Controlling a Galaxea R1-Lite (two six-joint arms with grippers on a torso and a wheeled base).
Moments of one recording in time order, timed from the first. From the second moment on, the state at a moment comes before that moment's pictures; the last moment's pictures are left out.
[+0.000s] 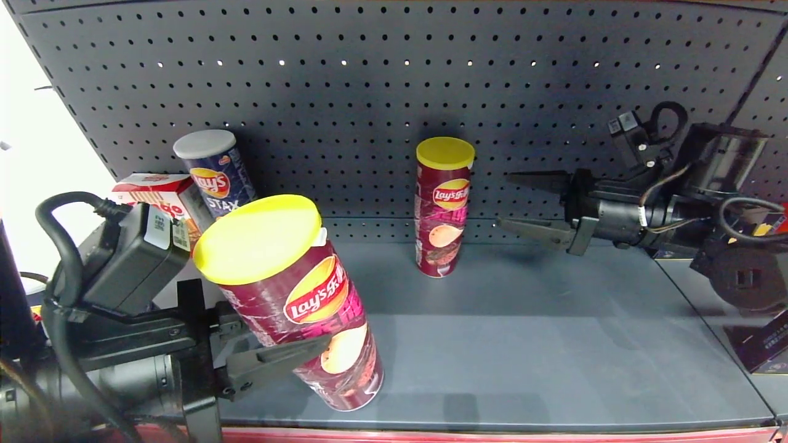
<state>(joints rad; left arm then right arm) -0.54 1.23 -0.58 -0.41 -0.42 0.14 0.29 1.78 -1.05 -0.80 0.92 -0.16</state>
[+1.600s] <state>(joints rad) -0.54 1.23 -0.58 -0.41 -0.41 0.14 0.41 2.15 -1.30 -0.81 0.92 -0.16</state>
